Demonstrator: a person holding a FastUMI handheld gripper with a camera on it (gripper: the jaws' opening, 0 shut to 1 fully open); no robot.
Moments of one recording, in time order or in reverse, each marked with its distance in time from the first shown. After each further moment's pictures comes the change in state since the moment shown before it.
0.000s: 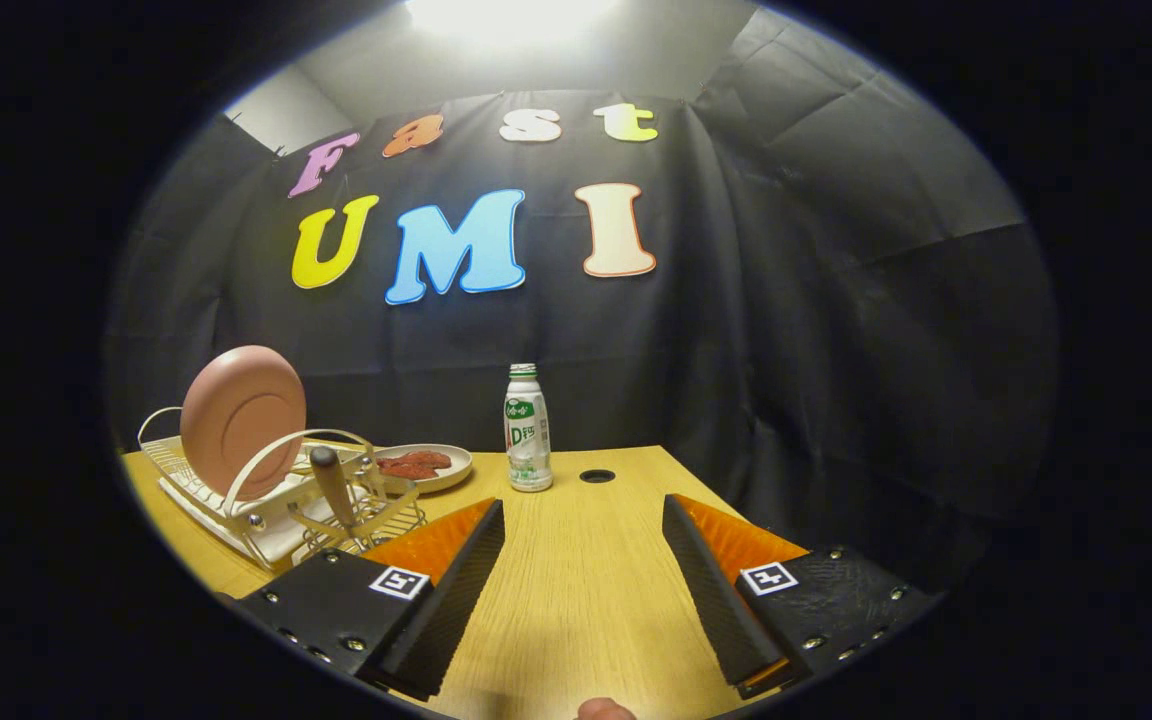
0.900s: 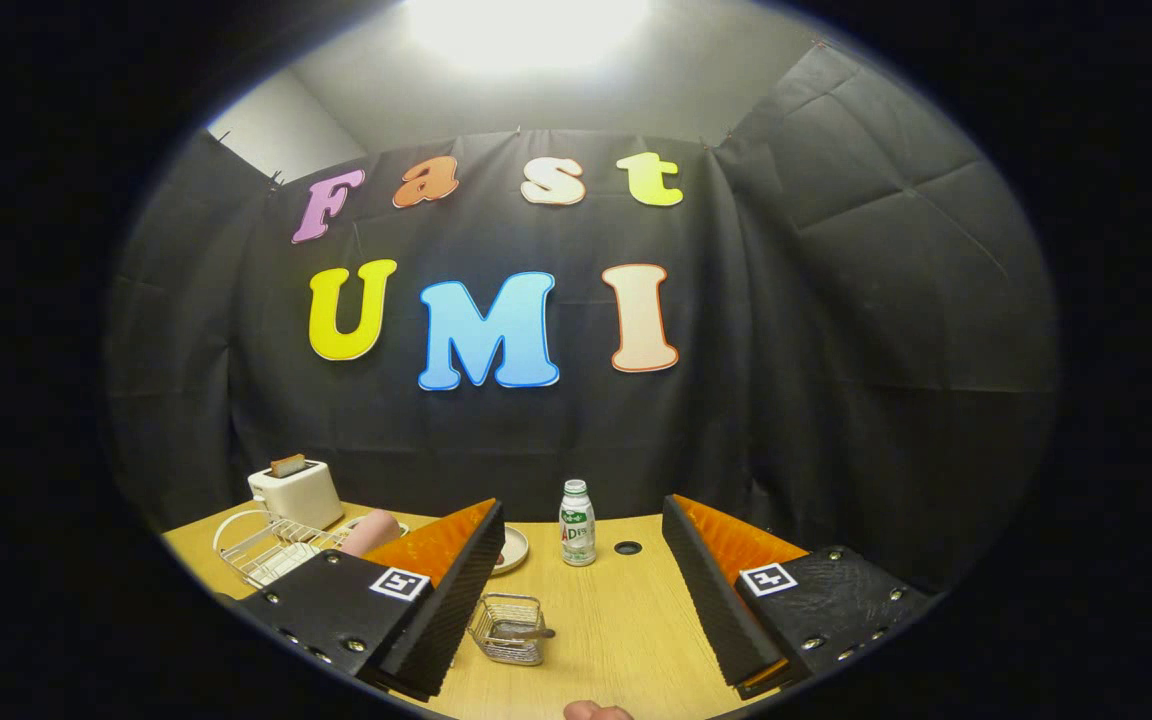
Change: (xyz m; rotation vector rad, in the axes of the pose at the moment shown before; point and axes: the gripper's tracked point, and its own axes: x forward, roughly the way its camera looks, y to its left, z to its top) arm -0.073 0.093 0.199 -0.013 -0.021 -0.003
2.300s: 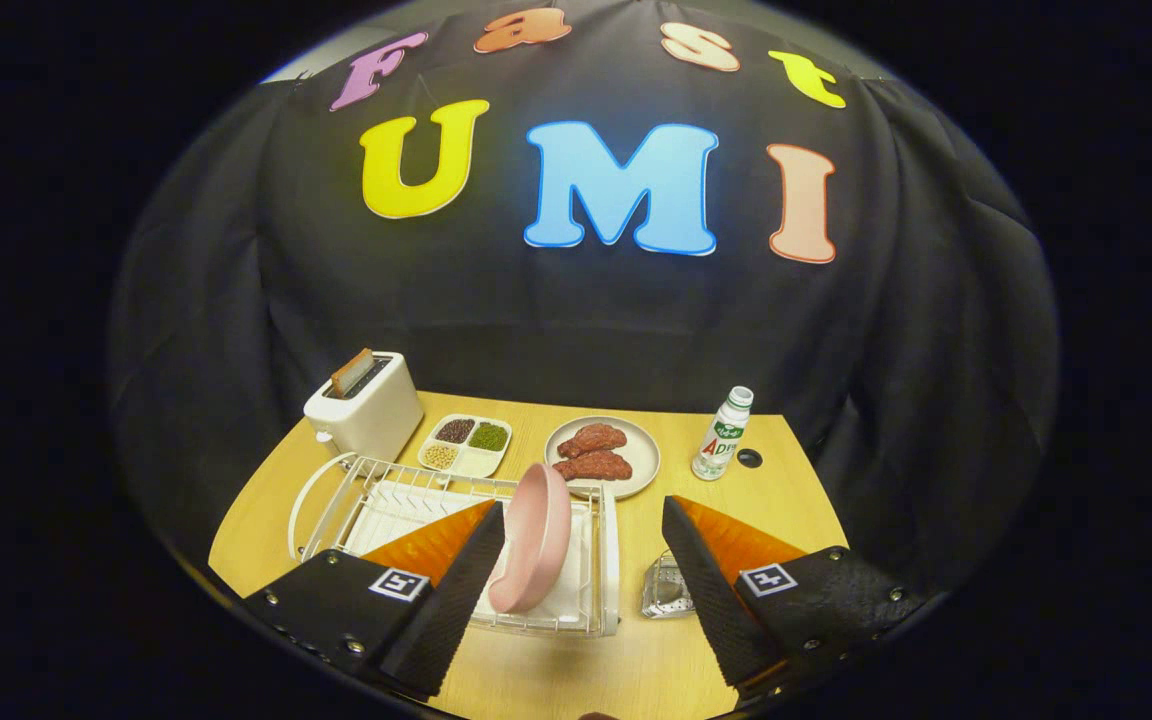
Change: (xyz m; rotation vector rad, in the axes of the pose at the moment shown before) arm 0.080 0.213 -0.033 -0.104 0.598 0.111
